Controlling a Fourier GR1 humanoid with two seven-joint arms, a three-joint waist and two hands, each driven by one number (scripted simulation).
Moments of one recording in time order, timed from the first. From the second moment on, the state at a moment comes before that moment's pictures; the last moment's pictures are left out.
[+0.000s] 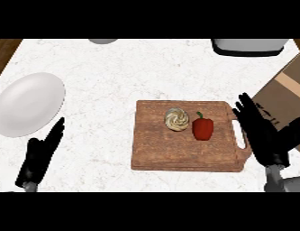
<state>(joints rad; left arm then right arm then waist) 0.02 0.38 -0.19 -1.30 0.13 0.12 0.05 -0.07 -0.33 0.20 -1.52 -0.43 -0.20 0.15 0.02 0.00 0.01</state>
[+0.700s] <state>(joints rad) 0.01 0.39 -0.02 -1.56 0.35 0.08 0.12 -0.12 -0.41 0.15 -1.66 -0.04 -0.47 -0.15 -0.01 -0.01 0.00</state>
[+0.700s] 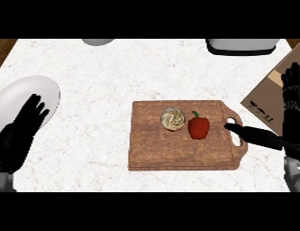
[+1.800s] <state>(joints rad) -0.02 0.40 0.02 -1.62 0.39 0.06 0.20 -0.40 -0.63 0.52 -1.85 0.38 0.12 0.92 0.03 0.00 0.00</state>
